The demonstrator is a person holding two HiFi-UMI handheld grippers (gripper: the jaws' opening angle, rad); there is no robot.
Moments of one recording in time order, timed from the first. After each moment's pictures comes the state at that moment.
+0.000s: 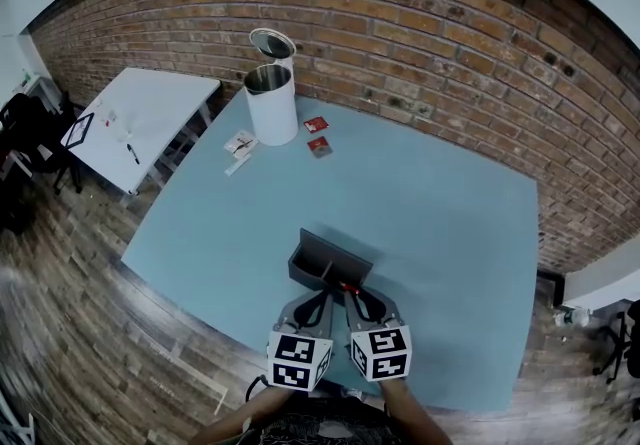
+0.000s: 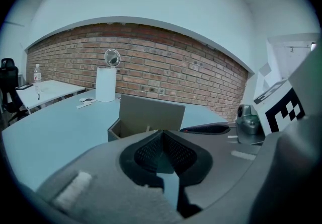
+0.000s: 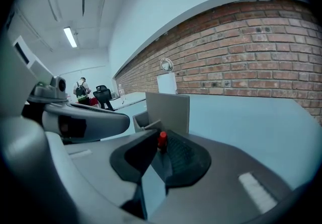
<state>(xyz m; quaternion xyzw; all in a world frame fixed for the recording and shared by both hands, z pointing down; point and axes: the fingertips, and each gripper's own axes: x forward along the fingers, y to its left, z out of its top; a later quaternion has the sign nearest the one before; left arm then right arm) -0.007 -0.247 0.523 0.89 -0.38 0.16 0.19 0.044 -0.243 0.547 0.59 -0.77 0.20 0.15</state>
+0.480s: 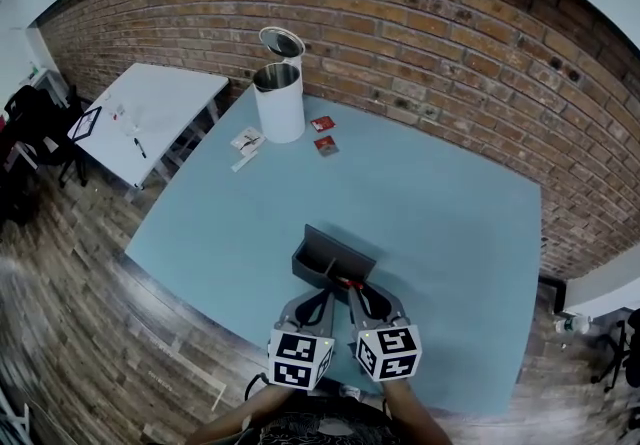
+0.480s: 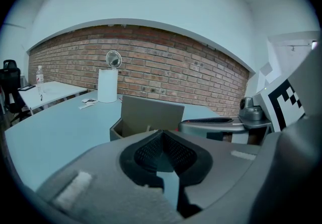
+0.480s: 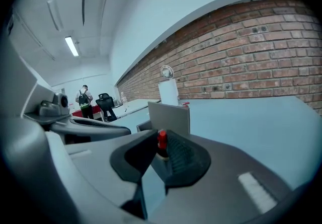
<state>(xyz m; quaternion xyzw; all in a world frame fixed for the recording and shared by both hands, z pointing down) -0.009 -0.241 0.520 0.89 -0.39 0.16 0.19 0.046 -0.242 0.525 0.59 -0.78 0.20 0.11</state>
